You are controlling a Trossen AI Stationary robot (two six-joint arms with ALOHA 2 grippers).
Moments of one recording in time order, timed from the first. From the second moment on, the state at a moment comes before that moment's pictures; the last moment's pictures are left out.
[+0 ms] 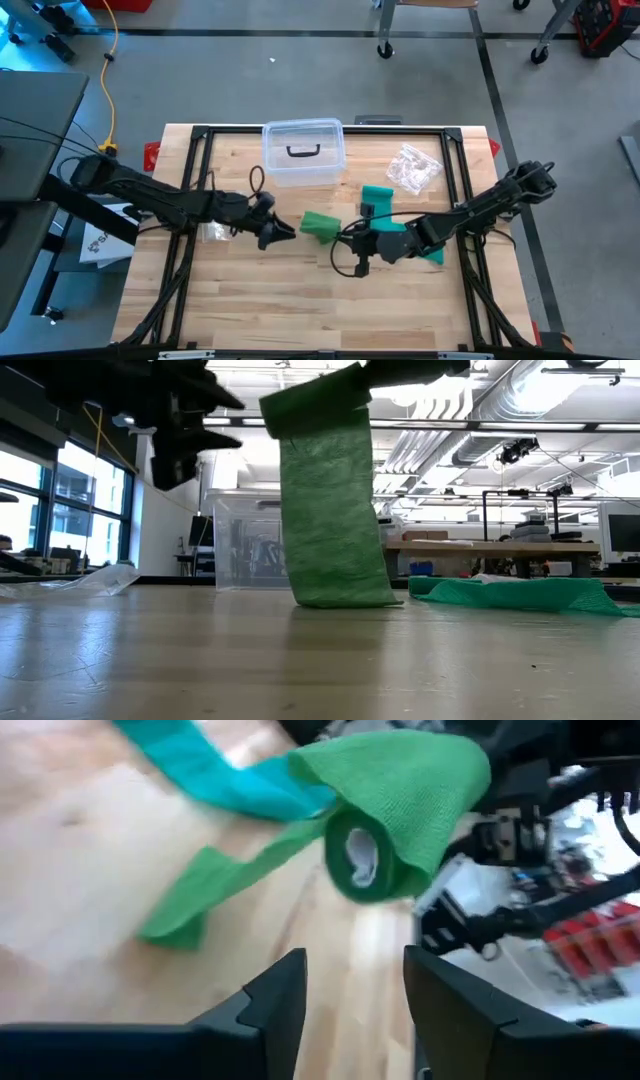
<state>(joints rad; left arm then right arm) -0.16 1.11 0.50 0.26 -0.02 -0.88 0.42 1.50 0.98 0.02 0.60 -0.10</state>
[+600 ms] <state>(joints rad) -0.30 1.03 0.50 0.55 -0.43 -0.05 0.44 1.28 0.98 0.14 0.50 -0.14</state>
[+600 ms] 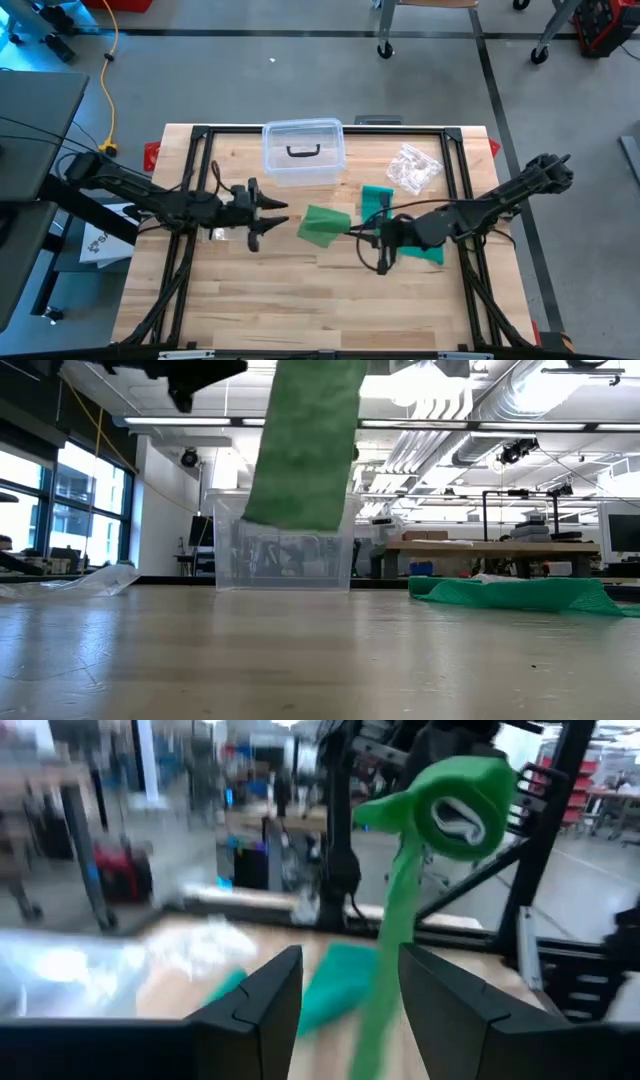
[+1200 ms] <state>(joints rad) -0.23 1.49 0.72 0.83 -0.21 0.09 0.44 1.27 0.98 0.19 0.45 -0.17</state>
